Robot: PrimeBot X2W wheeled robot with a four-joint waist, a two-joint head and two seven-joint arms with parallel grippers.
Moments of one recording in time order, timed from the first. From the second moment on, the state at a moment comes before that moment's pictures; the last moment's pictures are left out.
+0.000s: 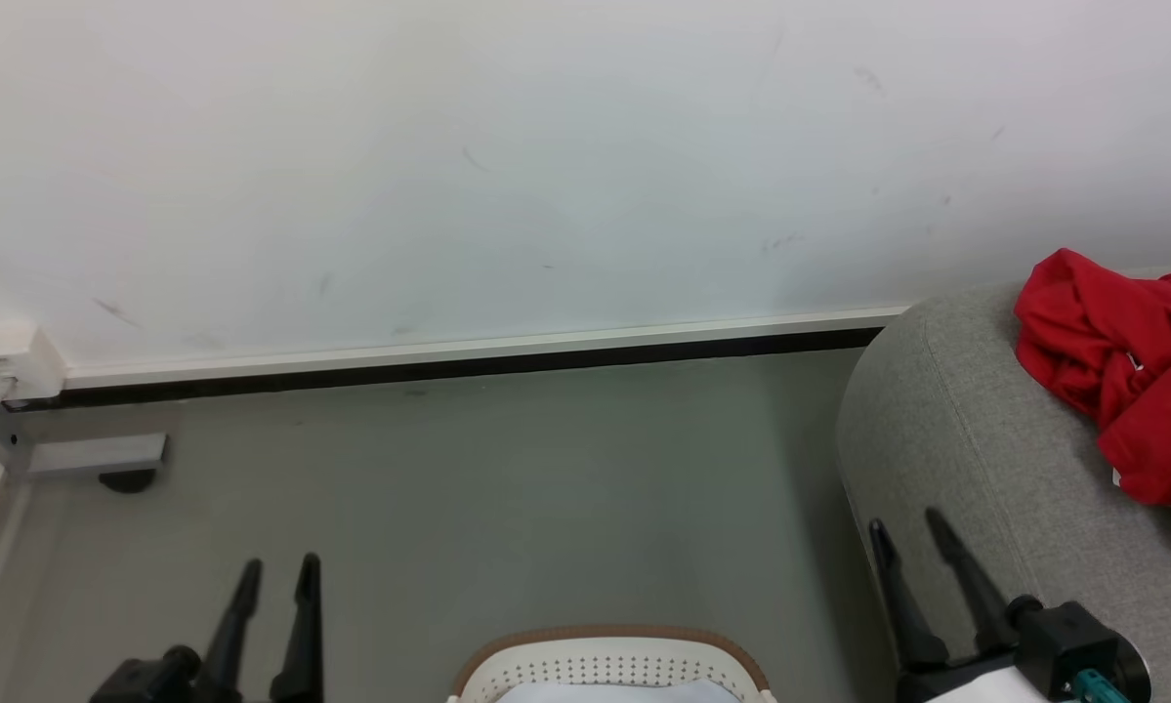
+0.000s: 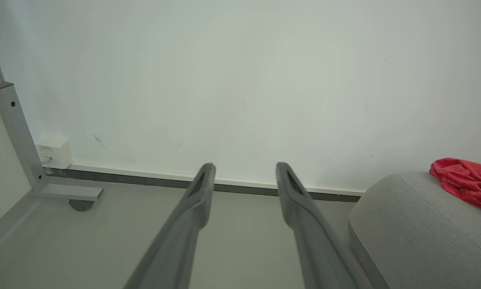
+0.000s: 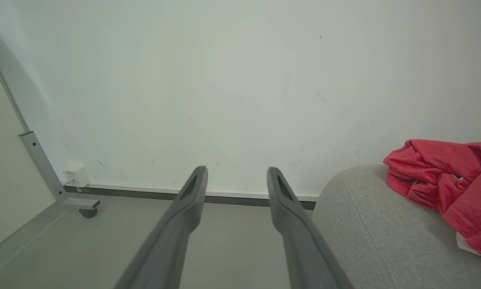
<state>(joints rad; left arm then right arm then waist) 0.00 0.09 0.03 0.17 -0.25 -0.12 -0.26 -0.12 -0.05 0.18 0.27 0.23 0.13 -0.26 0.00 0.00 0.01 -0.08</state>
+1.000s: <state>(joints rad) -0.02 0.07 0.05 0.21 -0.71 -0.12 -0.13 -0.09 -0.08 0.12 0.29 0.74 0.13 -0.16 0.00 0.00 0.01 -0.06</state>
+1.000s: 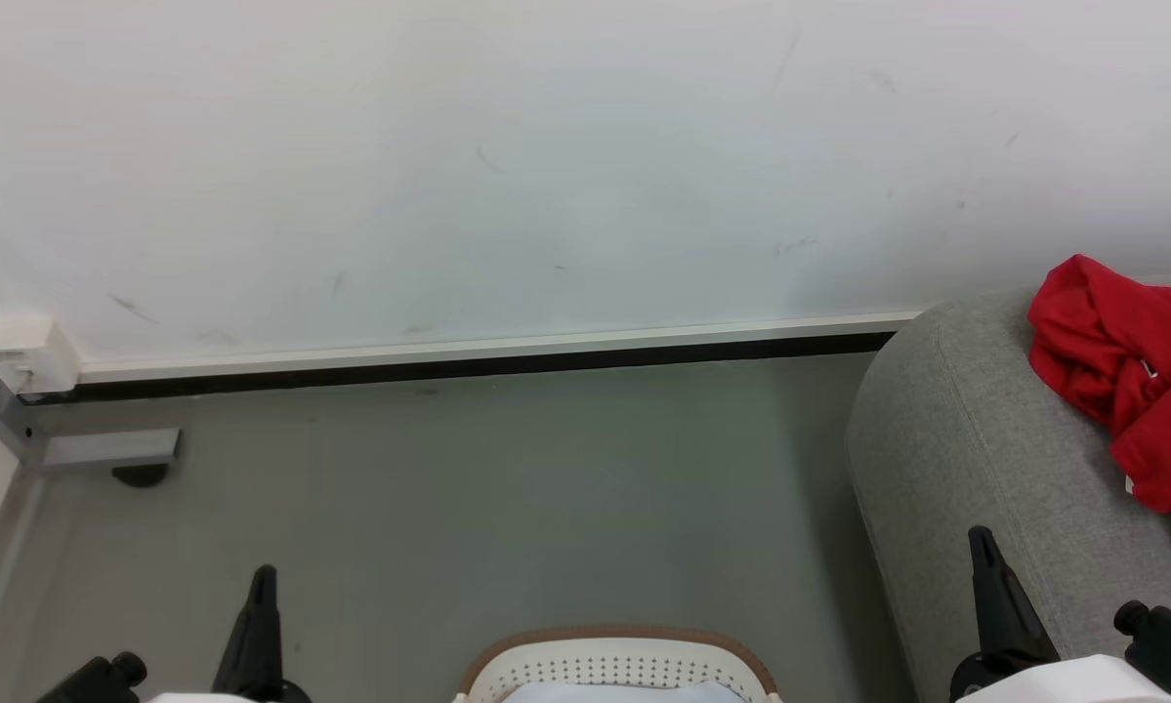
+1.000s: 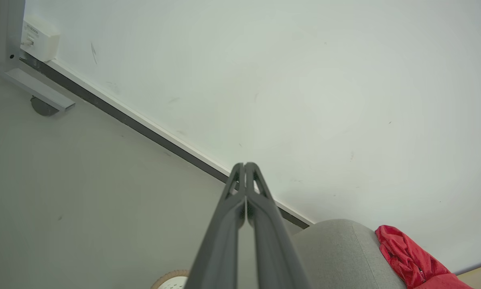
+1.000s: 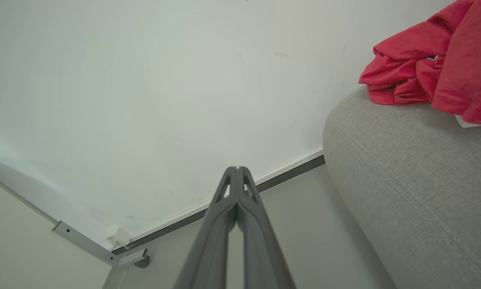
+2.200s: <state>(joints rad) -0.06 0.06 0.08 0.21 -1.13 -0.11 -0.02 -0.10 -0.11 0.08 0.27 1.19 0.13 -0.09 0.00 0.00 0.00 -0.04</state>
